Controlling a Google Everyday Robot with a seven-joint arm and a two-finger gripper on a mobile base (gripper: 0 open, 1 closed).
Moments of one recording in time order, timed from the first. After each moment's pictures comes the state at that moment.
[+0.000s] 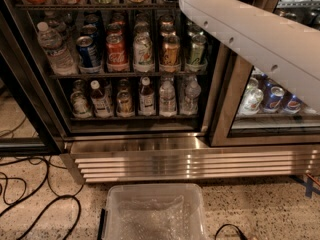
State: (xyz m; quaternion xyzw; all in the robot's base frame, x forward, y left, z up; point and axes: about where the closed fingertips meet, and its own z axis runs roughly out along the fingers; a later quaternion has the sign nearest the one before) arm 0.800 -0.144 1.079 0.04 0.75 -0.06 0.66
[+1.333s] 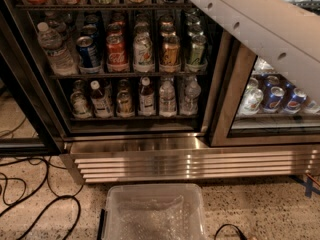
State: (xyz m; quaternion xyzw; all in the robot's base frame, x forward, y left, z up) arm 0.793 -0.151 1.092 0.06 0.77 -0.05 0.64
